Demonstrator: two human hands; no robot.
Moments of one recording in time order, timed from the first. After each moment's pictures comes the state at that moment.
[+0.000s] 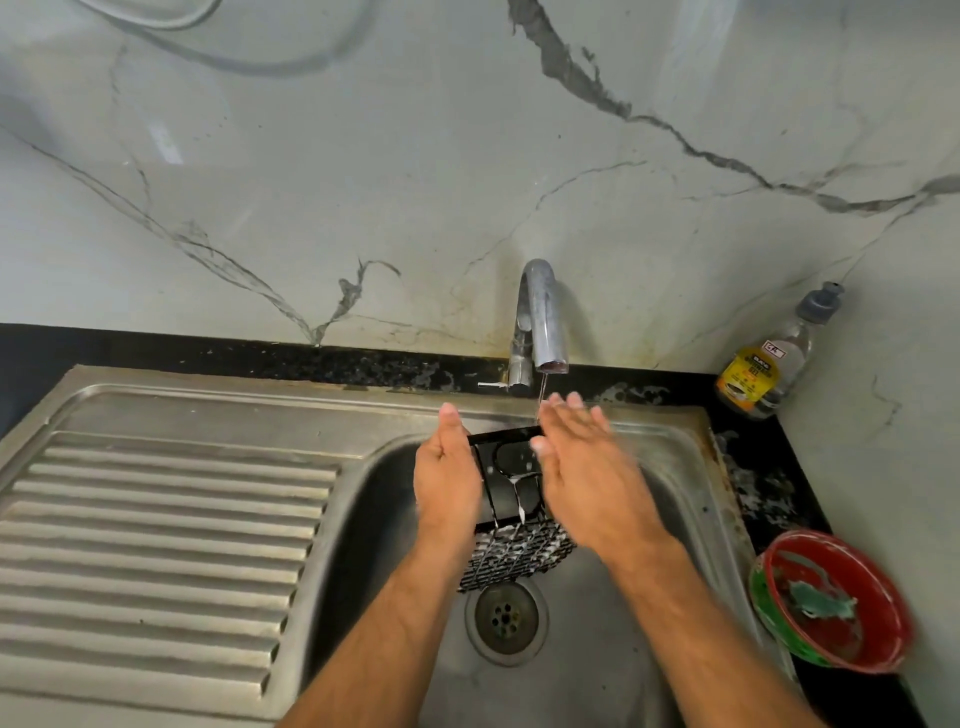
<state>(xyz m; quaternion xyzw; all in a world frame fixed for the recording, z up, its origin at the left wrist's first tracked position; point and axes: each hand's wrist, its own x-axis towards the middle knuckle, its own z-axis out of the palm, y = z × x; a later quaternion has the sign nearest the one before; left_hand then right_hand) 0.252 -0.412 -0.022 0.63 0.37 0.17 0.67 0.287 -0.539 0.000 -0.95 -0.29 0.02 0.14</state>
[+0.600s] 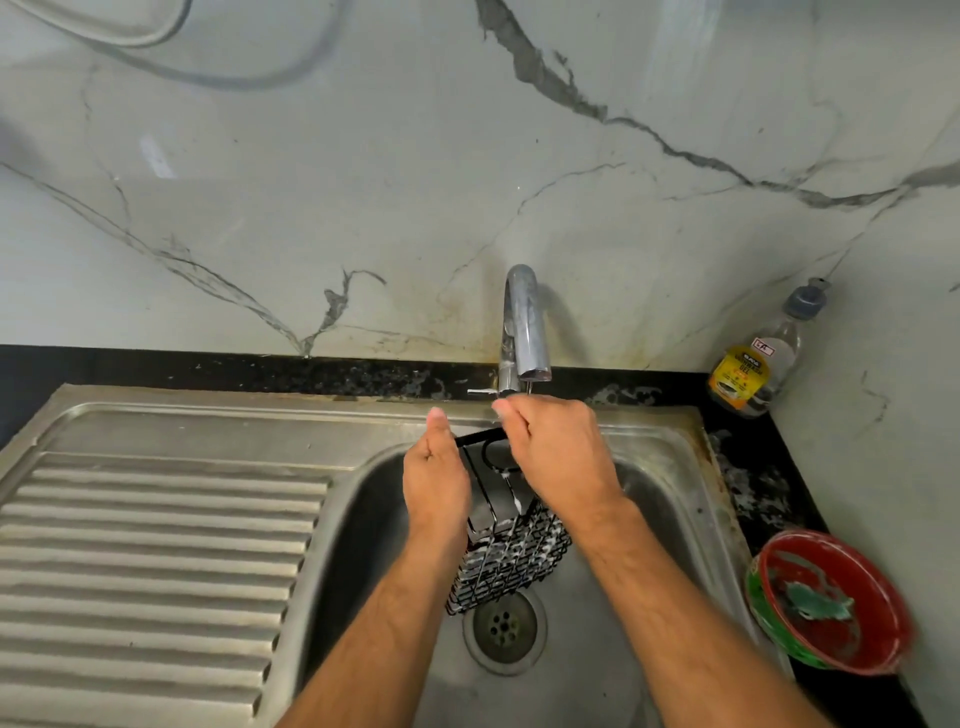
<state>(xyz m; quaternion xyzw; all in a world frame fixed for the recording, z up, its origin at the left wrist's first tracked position) 0.261 -0.413 -0.018 0.63 0.39 0.17 0.65 0.313 -0.513 0.016 -0.92 -0.27 -0.07 0.28</state>
